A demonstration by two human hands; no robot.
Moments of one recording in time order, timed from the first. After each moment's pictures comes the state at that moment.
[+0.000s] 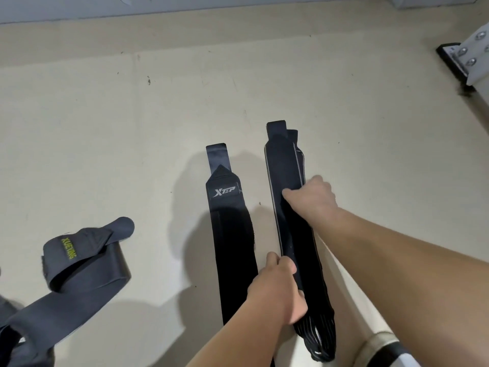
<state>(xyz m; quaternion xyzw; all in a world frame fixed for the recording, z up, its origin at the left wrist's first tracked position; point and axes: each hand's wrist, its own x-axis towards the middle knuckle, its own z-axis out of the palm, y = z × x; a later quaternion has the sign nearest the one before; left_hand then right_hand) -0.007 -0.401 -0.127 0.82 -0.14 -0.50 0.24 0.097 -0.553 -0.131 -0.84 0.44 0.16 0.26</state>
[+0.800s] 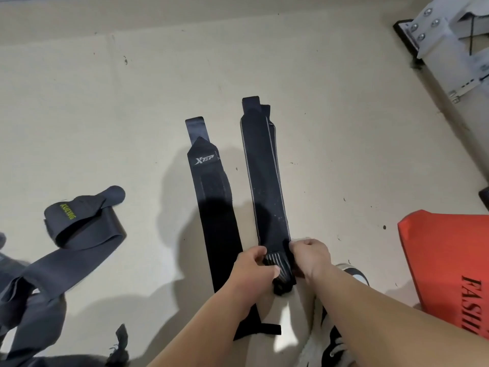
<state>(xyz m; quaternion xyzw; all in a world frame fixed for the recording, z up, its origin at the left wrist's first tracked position) -0.084 -0.359 -0.095 0.70 0.10 -0.52 0.49 -0.117 -0.515 -0.120 -0.61 0.63 0.15 0.46</state>
